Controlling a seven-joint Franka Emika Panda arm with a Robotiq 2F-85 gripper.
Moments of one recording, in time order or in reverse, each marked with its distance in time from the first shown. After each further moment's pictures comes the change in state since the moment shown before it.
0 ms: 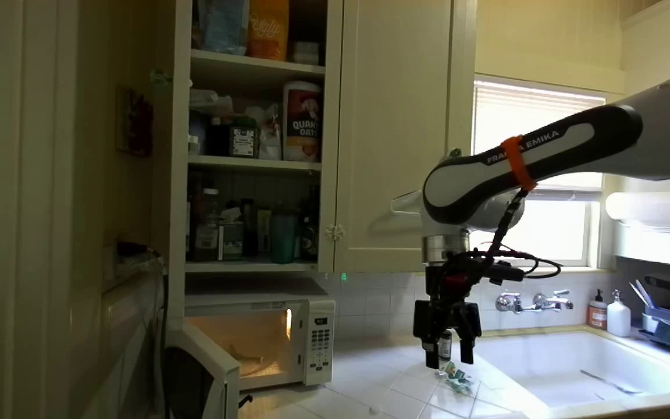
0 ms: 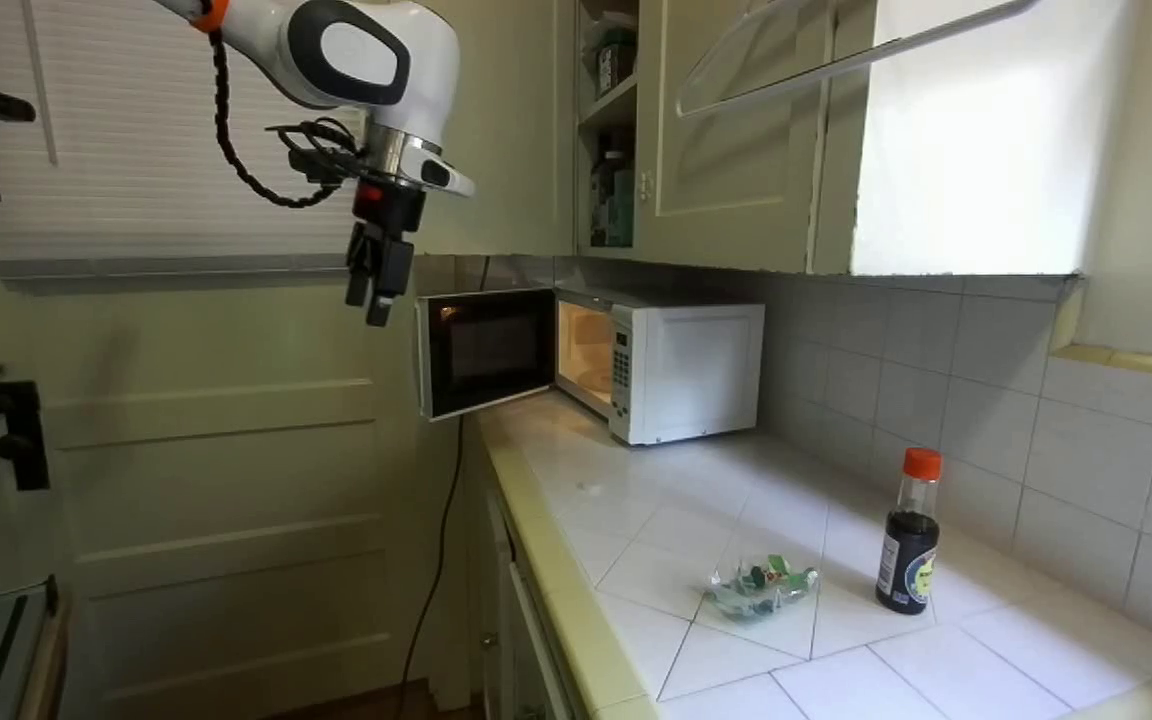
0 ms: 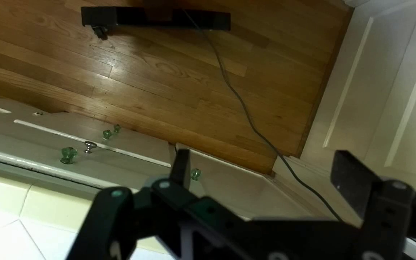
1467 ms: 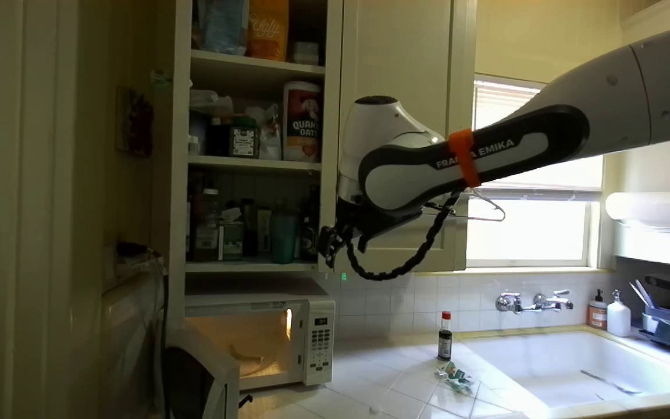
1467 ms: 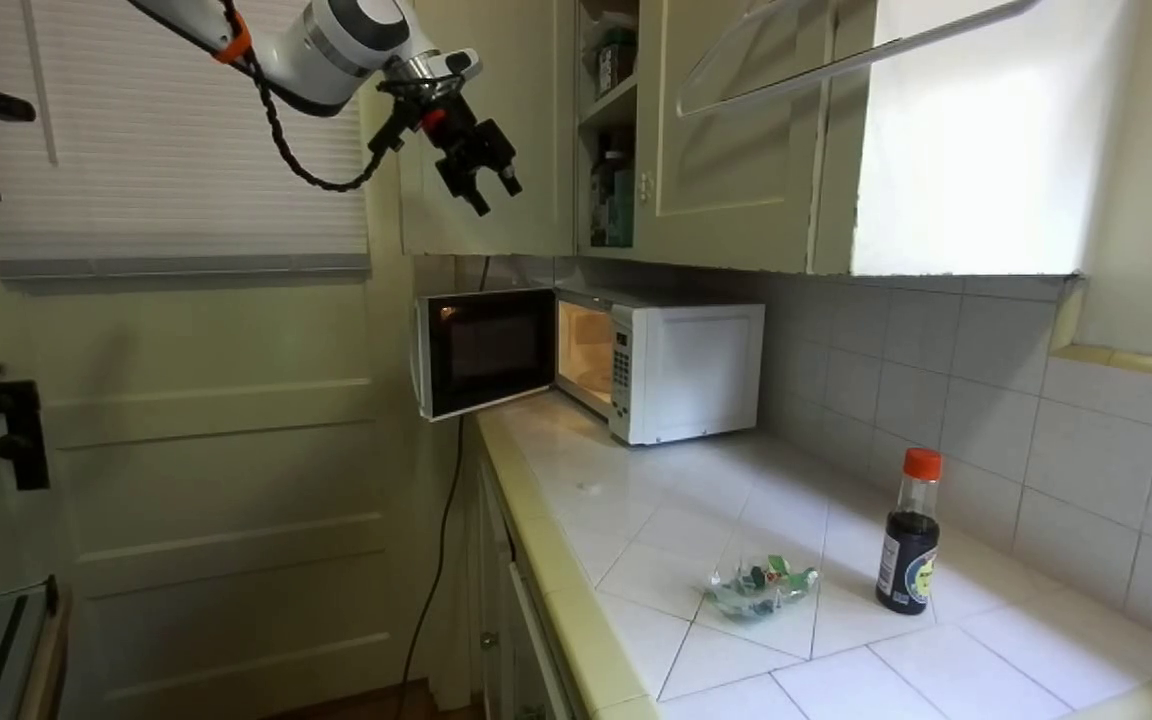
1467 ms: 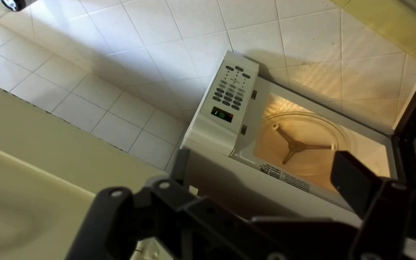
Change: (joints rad) arm 0.005 0.206 0.248 0.392 -0.615 0.454 0.345
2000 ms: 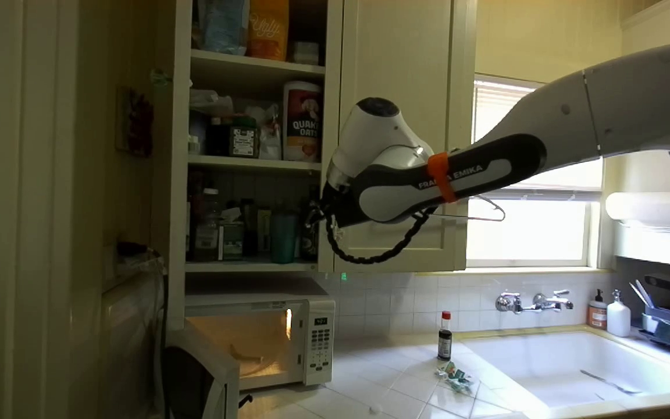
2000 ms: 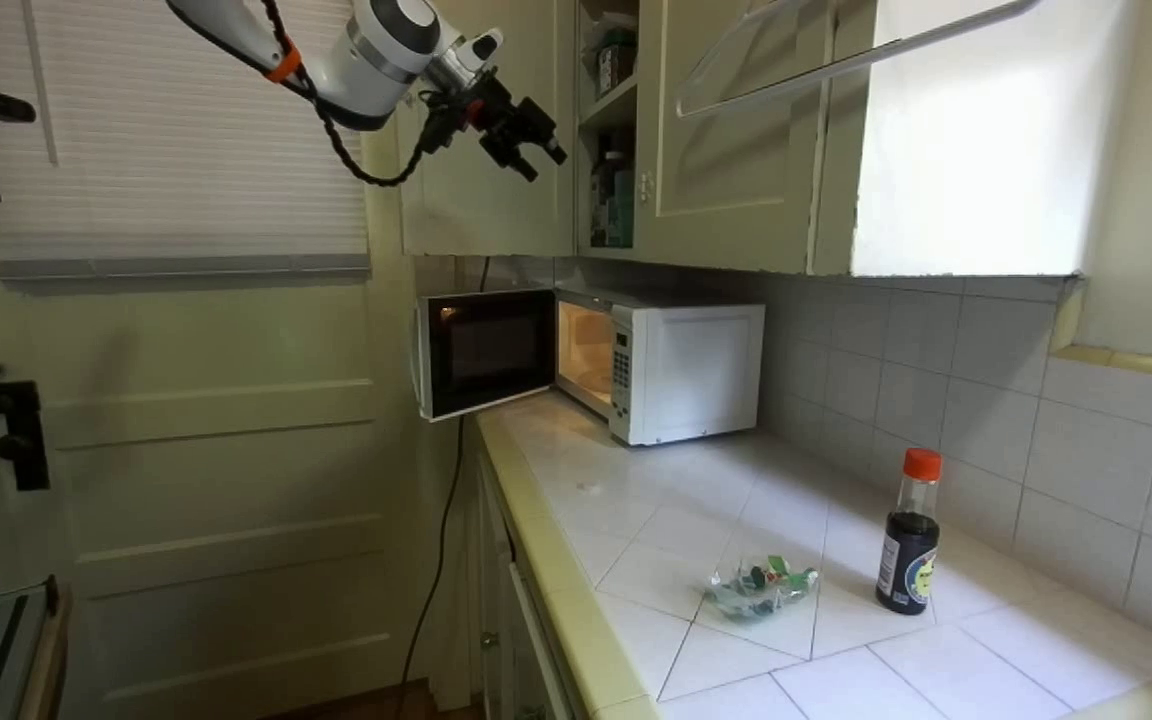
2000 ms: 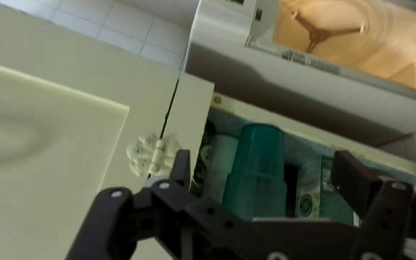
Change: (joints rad) arm 0.005 0.123 -0.056 0.133 -0.184 0.292 0.219
